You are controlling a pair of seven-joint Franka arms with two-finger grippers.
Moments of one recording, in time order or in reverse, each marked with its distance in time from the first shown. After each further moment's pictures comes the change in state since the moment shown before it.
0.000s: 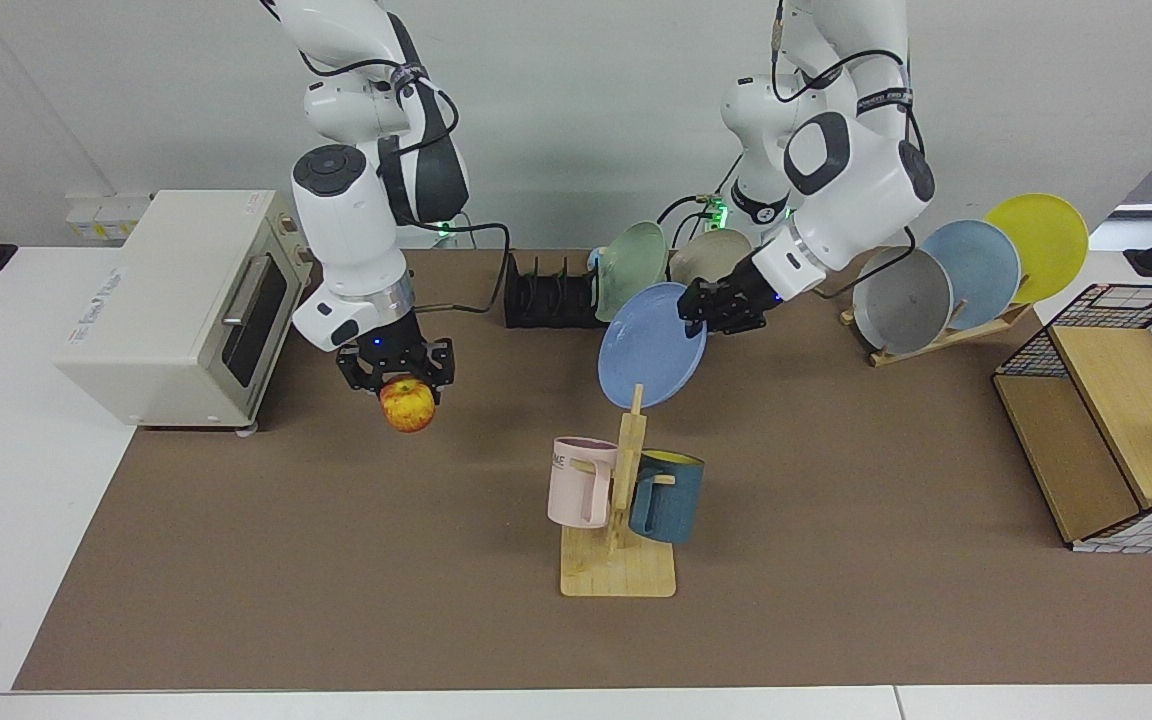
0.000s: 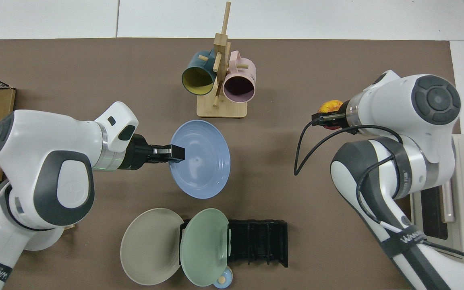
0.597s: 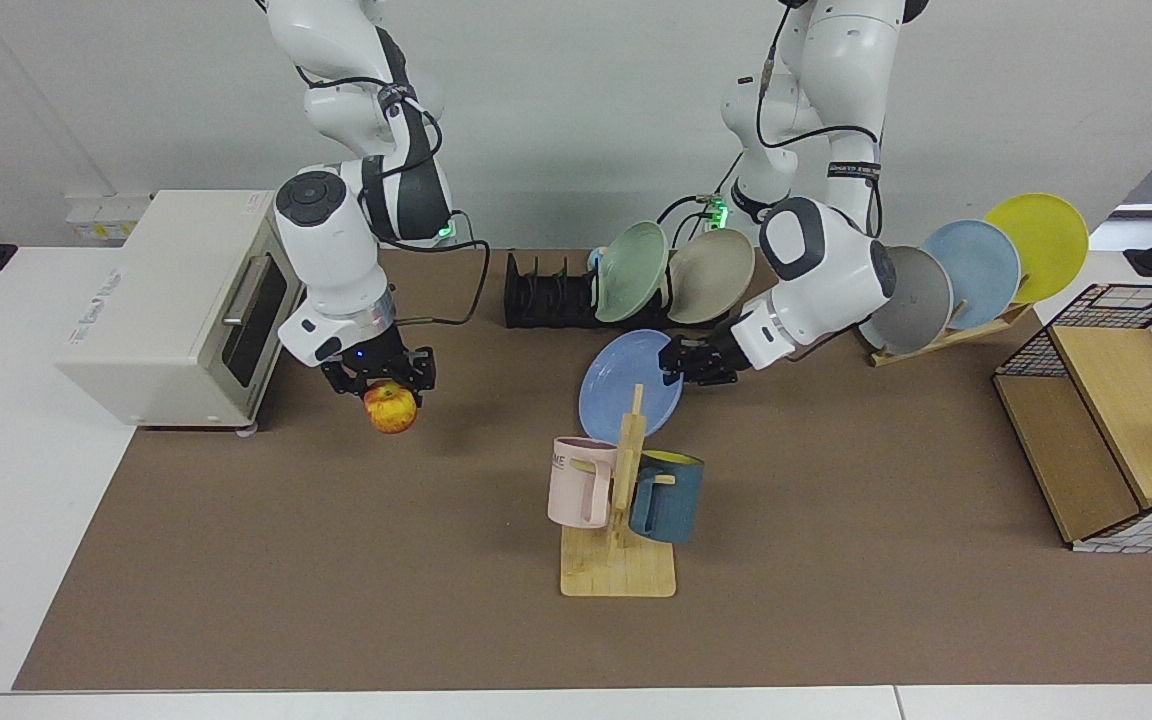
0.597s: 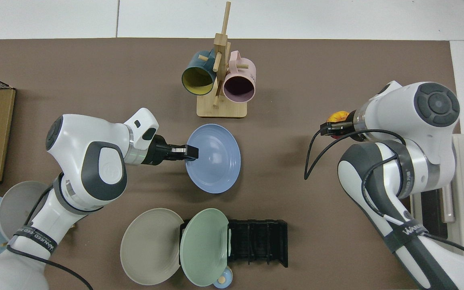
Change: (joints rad) left arm -0.032 0.171 -0.011 -0.011 -0.110 0.130 0.172; right arm -0.031 -0.001 0.000 -0.073 0.001 0.005 -0.030
